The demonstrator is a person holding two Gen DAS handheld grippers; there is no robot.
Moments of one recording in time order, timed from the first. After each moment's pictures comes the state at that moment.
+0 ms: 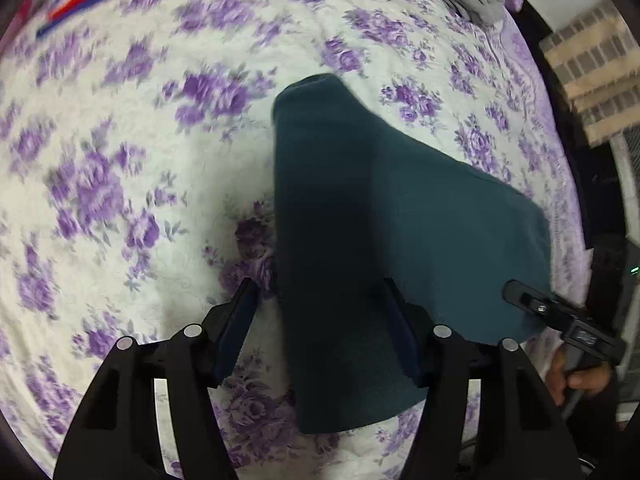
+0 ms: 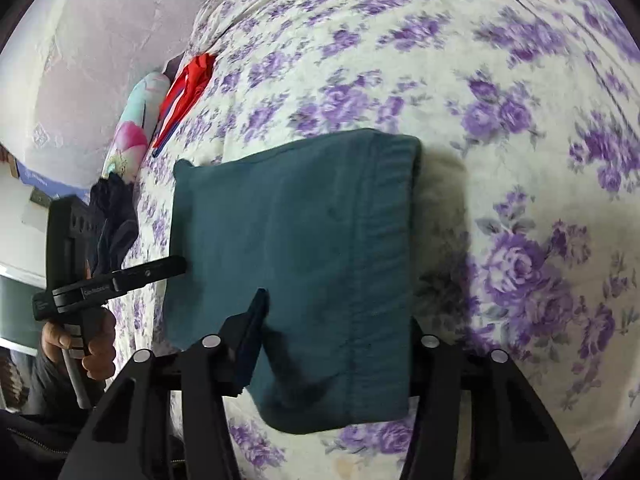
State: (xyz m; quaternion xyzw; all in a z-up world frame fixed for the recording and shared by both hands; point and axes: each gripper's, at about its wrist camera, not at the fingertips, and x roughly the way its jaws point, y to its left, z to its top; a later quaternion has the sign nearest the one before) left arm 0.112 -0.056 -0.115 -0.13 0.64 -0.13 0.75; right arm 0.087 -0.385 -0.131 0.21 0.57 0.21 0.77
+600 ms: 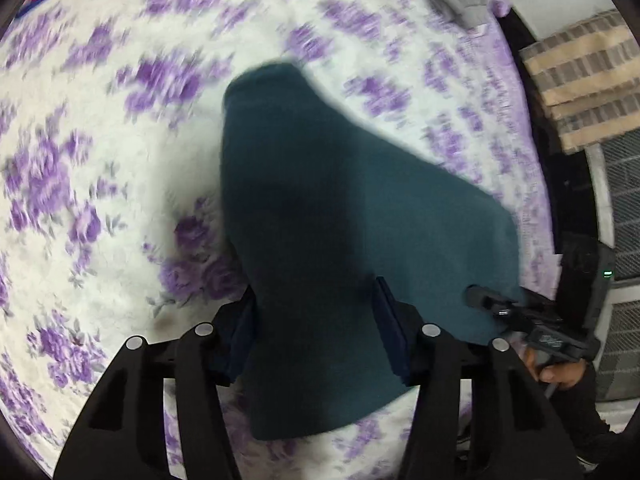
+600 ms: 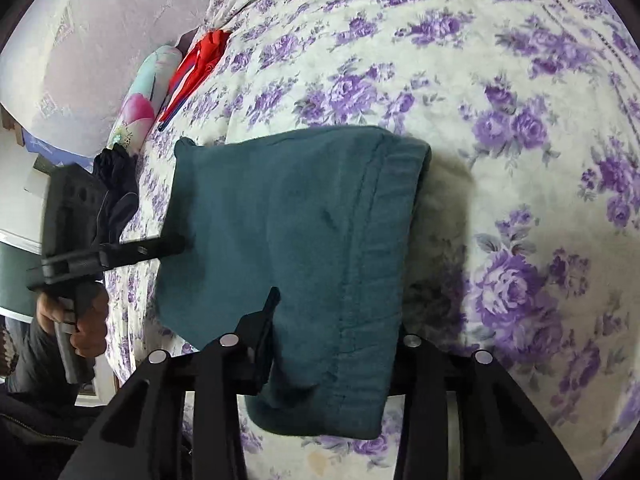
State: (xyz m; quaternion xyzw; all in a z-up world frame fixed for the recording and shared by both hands) left arm 0.116 -0.079 -0.126 -0.16 0.64 -0.16 0.73; right arm 0.094 -0.385 -0.130 0.16 0.58 0.25 0.76
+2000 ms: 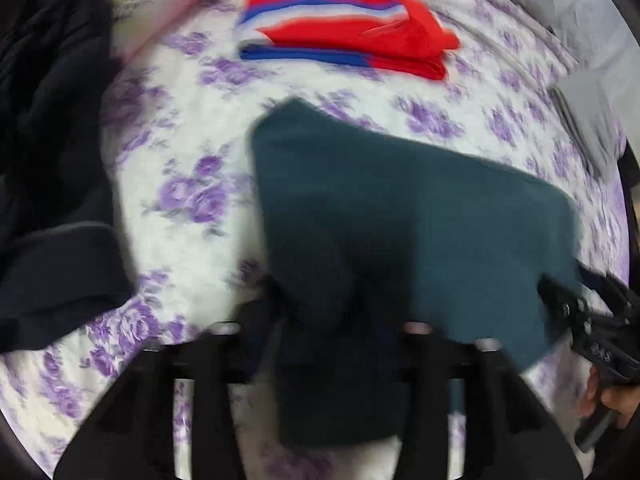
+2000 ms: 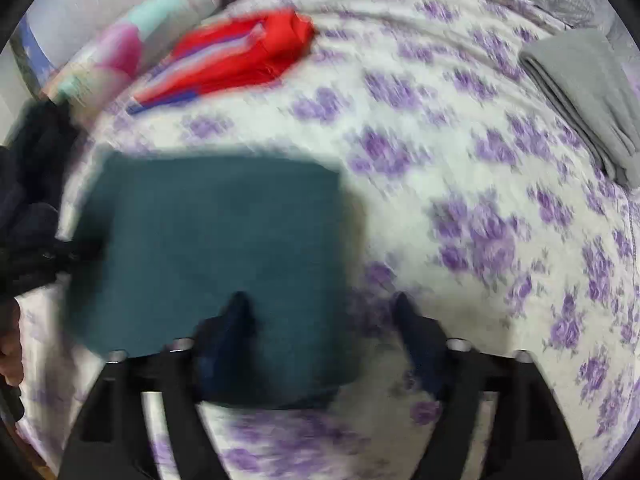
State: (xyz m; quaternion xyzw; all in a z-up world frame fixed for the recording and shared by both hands) left arm 0.169 0.125 -0.117 -0.16 0.53 0.07 0.83; right arm 0.244 -0.149 -0.107 -0.09 0.51 0.19 0.83
